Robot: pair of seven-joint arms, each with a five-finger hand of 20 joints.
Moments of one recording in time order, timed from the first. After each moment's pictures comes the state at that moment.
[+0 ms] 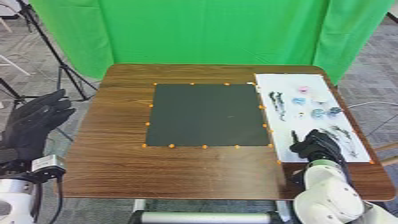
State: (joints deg) left arm 143.3 -43.5 -112.6 -126.6 39.1 19.8 23.0; right arm -99.2 -38.8 60.6 -120.6 -123.6 13.3 67.9
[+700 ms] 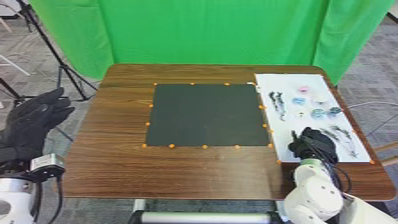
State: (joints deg) left arm 142.7 -44.1 -112.7 -126.6 39.1 19.2 23.0; right arm -91.0 -38.9 50.1 -115.7 -131.7 10.4 72.6
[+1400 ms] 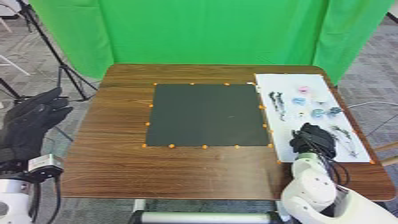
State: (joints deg) left arm 143.9 -43.9 -113.5 -126.8 38.1 19.2 23.9; right arm -87.6 -41.1 49.3 -112.2 -132.5 7.8 72.6
